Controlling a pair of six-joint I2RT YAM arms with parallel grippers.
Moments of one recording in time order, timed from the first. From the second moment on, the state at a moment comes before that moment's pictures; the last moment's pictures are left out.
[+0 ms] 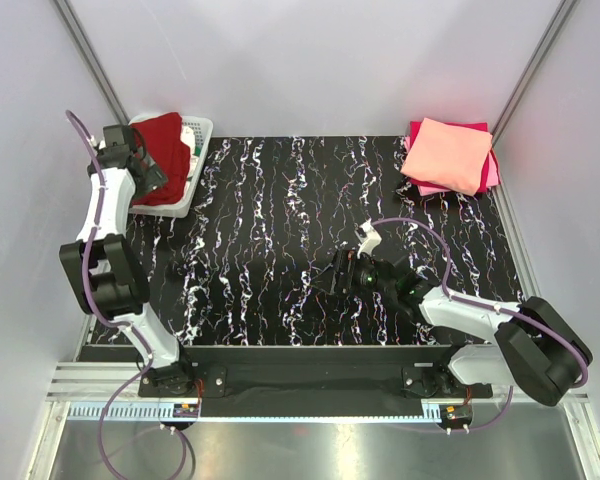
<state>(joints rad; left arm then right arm) 0.22 1.75 1.58 -0.76 -0.22 -0.43 0.69 1.26 0.45 0.37 -0.27 0.76</state>
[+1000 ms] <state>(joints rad) -0.09 1.52 1.73 -0.68 -0.30 -0.39 0.69 1.10 0.37 0.37 -0.16 0.77</state>
